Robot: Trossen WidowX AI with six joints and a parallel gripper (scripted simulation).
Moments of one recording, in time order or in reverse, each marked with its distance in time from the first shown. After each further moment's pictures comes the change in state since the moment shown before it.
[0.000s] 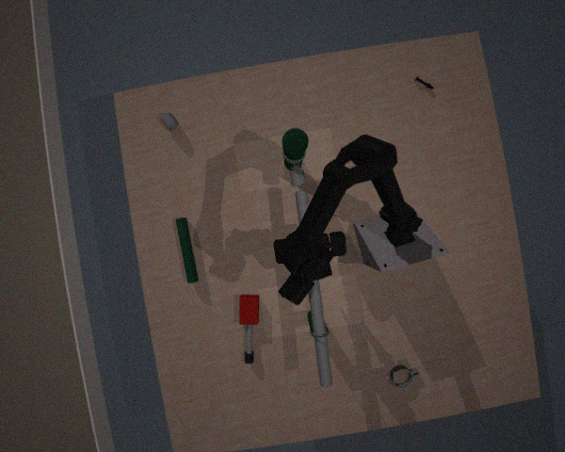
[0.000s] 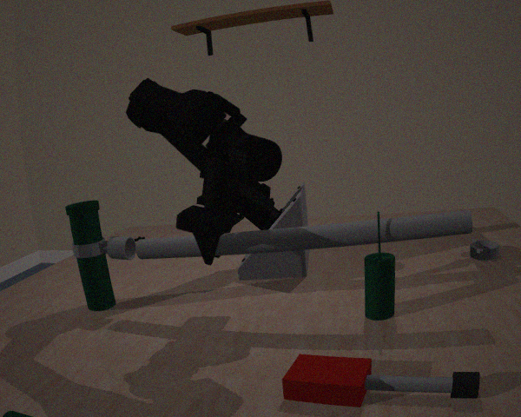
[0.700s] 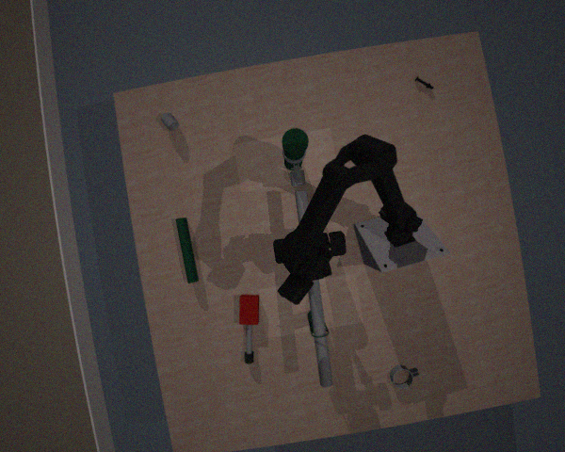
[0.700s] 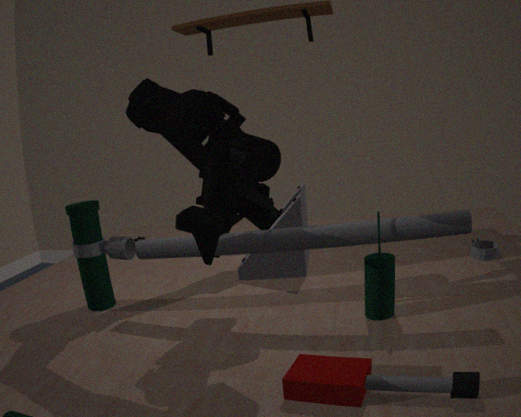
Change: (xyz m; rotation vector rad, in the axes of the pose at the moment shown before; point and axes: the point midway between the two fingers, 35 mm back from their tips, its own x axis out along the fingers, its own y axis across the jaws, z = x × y) arm 0.000 -0.001 -0.001 -0.003 -0.002 0.005
